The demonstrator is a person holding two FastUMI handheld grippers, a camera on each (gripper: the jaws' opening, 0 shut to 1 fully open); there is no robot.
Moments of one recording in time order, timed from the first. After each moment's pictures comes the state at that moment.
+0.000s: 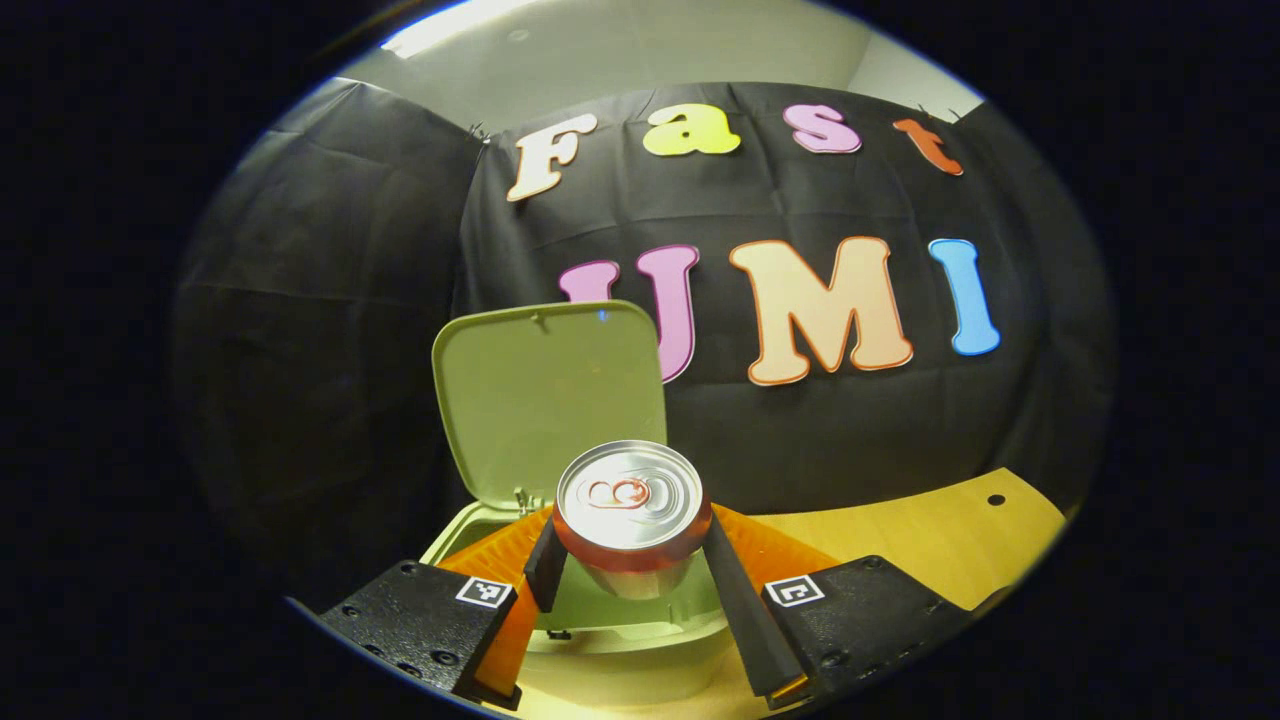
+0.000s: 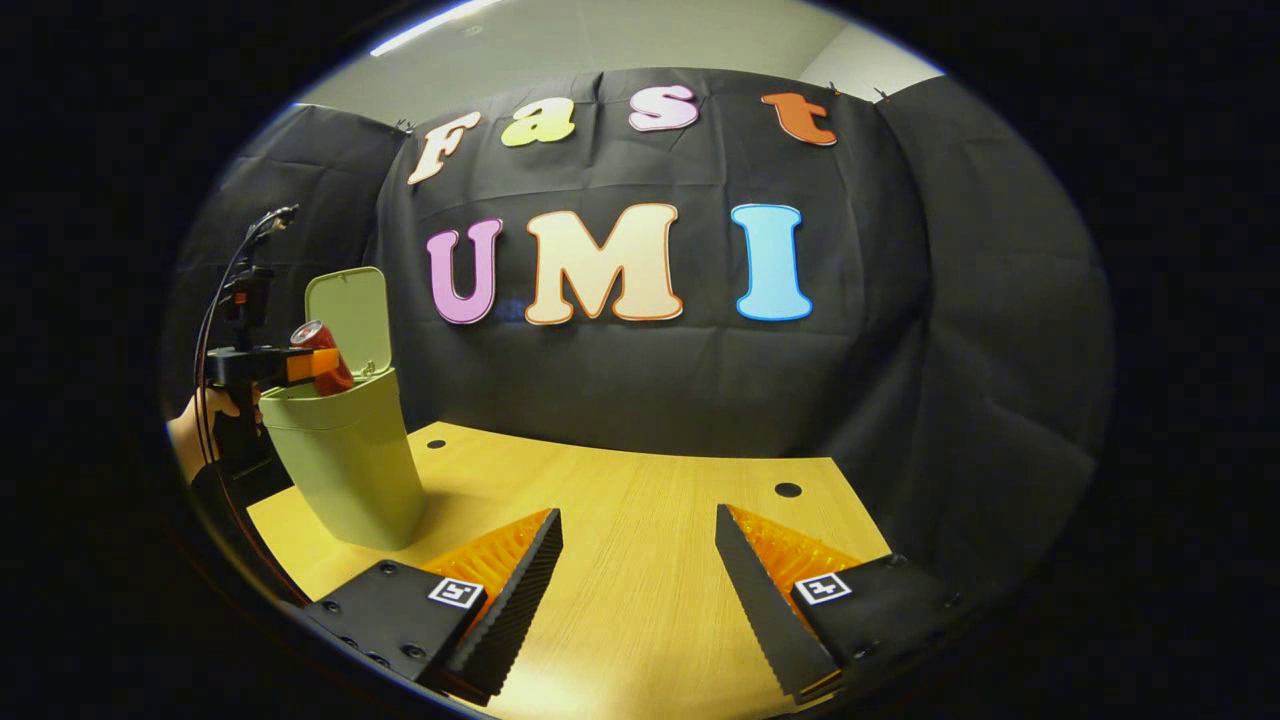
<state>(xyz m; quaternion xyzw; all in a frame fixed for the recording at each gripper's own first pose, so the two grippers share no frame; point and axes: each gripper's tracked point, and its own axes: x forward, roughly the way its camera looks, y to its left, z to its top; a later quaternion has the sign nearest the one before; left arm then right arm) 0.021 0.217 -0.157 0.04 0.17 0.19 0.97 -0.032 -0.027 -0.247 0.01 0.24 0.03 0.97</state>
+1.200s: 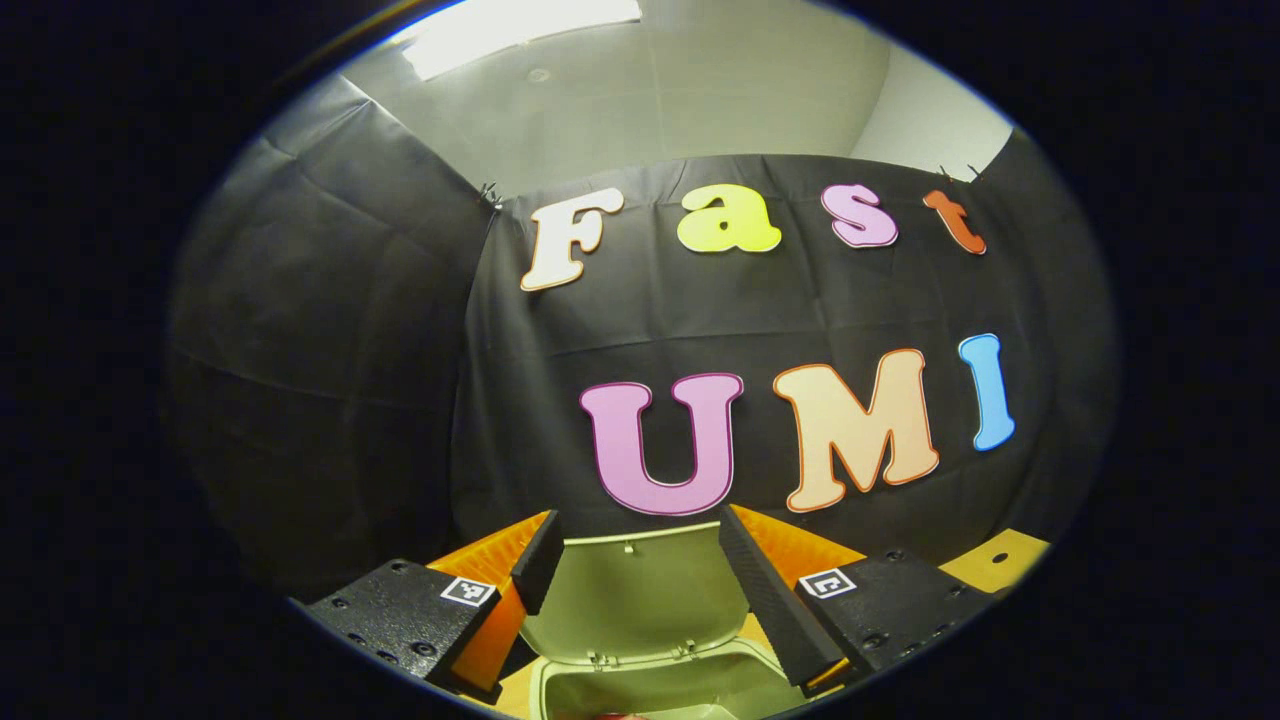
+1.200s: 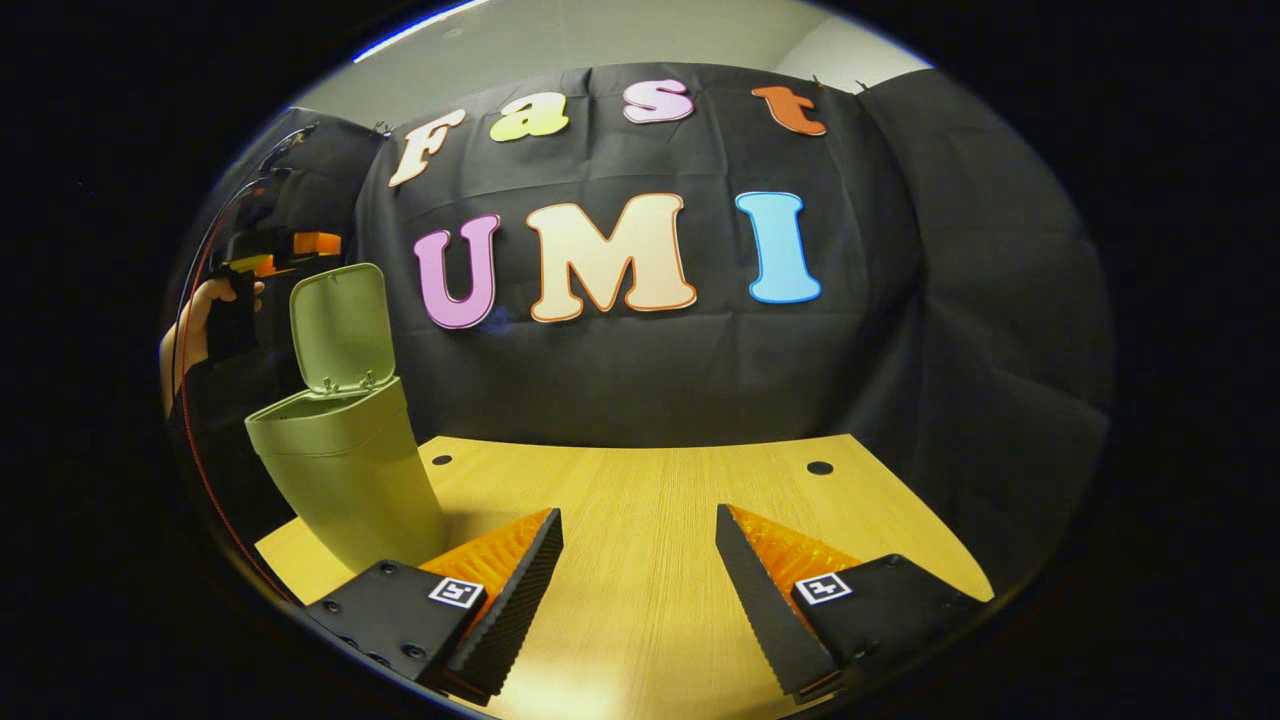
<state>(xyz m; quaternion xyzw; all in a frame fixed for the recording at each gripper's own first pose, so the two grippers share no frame) 0.114 0.302 0.005 0.06 0.03 0.14 0.99 -0.027 0.056 -0.272 0.05 0.24 -0.03 0.97</state>
